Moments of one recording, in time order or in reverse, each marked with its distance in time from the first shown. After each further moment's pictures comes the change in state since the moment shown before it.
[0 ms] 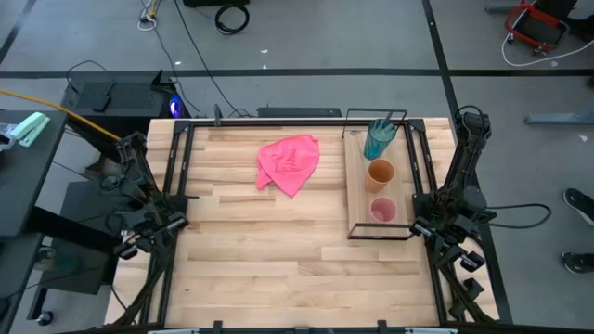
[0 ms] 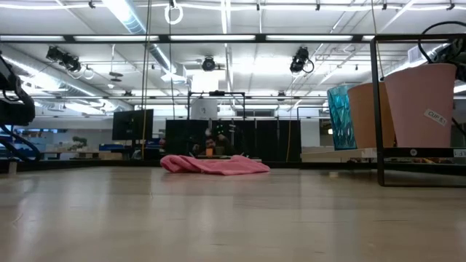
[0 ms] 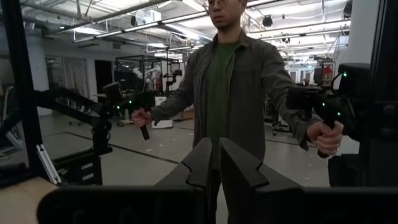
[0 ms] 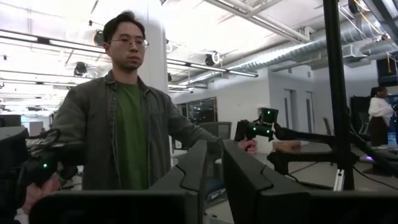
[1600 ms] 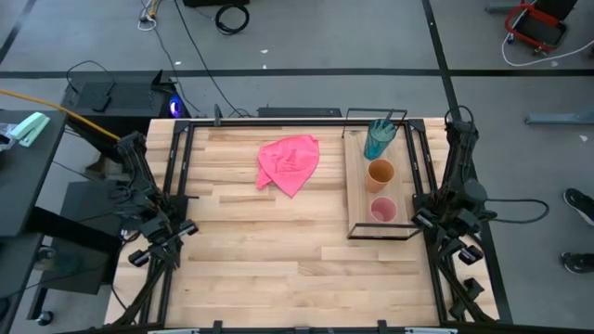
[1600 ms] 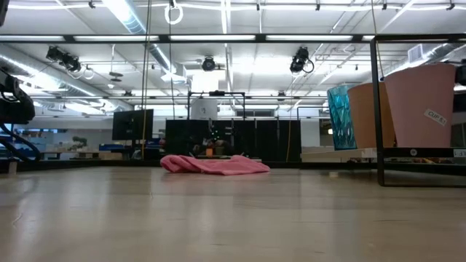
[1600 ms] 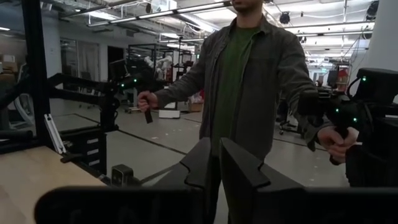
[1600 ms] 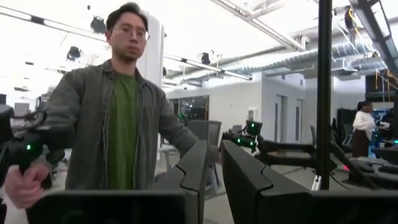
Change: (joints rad) left arm 0.002 0.014 -0.177 0.160 -0.059 -0.071; right arm 0.000 -0.326 0.000 -0.339 0.011 -0.098
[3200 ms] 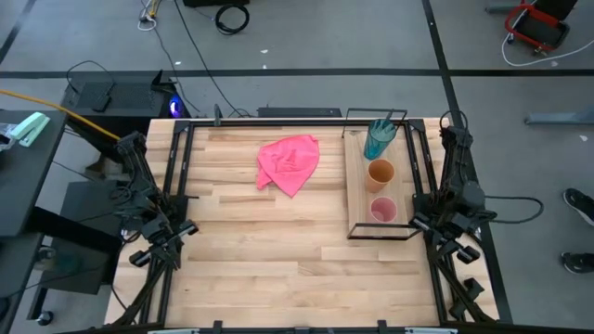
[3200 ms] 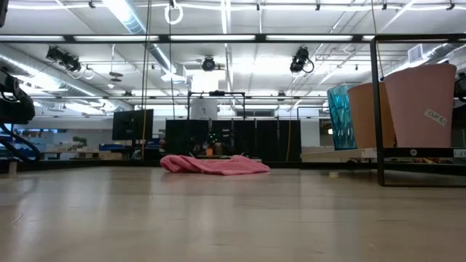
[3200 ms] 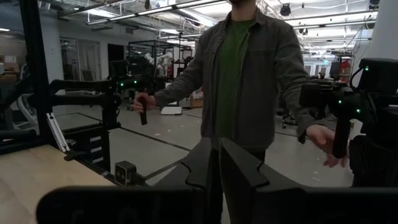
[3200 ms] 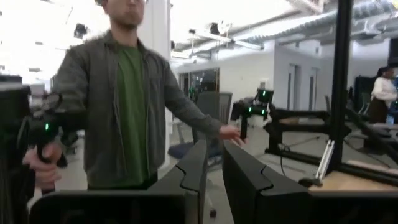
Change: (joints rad) left arm 0.000 0.000 0.000 -0.022 0.000 0.026; right arm 0.001 -0.171 0.000 -0.312 -0.019 0.100
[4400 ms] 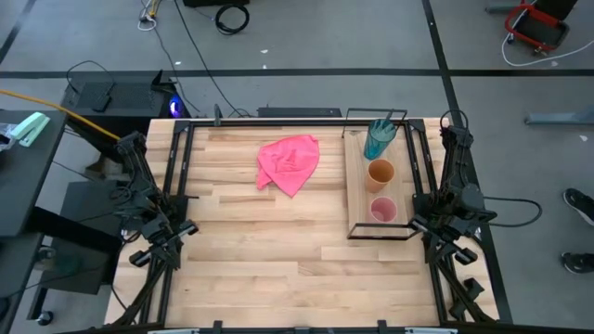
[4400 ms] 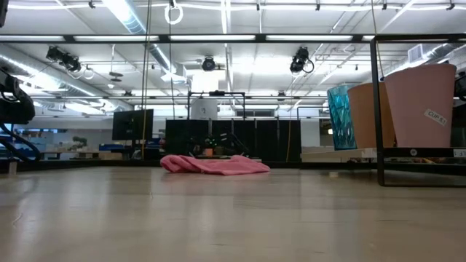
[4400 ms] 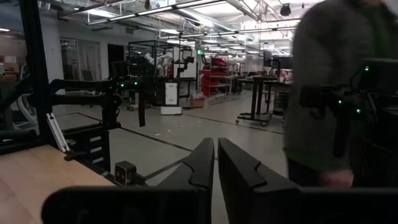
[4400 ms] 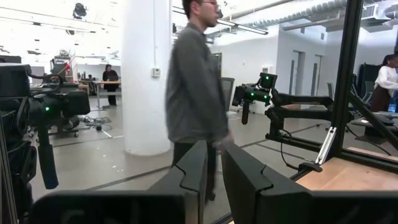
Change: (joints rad) left arm 0.000 0.000 0.000 0.000 0.000 0.000; right arm 0.000 0.013 0.000 -0.063 -0.005 0.009
